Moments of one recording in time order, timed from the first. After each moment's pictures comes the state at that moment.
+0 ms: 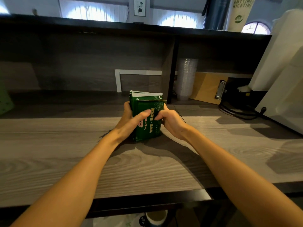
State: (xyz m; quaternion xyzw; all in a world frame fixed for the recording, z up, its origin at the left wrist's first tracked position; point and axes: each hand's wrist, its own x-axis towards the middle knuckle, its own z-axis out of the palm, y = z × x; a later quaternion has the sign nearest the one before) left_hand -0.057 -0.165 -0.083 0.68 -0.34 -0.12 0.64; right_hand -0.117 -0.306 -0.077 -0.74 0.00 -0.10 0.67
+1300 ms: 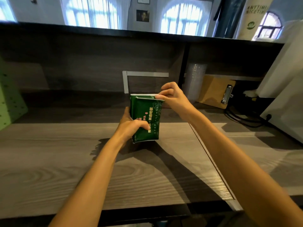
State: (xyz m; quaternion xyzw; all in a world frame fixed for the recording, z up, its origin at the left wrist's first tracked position) left_hand -0.039 -0.145 -0.056 0.69 -0.19 -0.15 0.68; right_hand -0.078 -0.311 -0.006 -0.83 0.04 -0.21 0.51
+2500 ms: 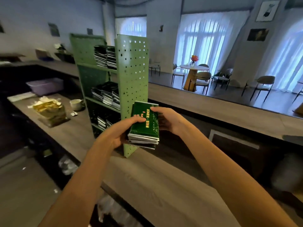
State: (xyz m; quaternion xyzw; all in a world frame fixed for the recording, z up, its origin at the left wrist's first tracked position) left_hand -0.089 0.110 0.260 0.68 0.10 -0.11 0.72; right_hand -0.026 -0.046 0.270 -0.70 -0.06 0.20 0.68
